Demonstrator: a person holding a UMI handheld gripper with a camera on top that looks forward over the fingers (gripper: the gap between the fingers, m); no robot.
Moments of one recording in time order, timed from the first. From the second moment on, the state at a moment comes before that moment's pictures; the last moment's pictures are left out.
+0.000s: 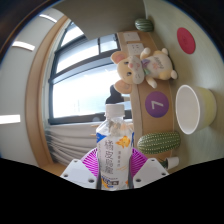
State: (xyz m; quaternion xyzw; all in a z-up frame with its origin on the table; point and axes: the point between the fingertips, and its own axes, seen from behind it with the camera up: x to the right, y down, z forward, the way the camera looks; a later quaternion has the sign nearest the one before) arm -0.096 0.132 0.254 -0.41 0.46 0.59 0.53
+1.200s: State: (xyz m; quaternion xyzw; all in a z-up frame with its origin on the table) arm 0.191 0.131 0.107 -0.73 0.16 -0.14 0.65
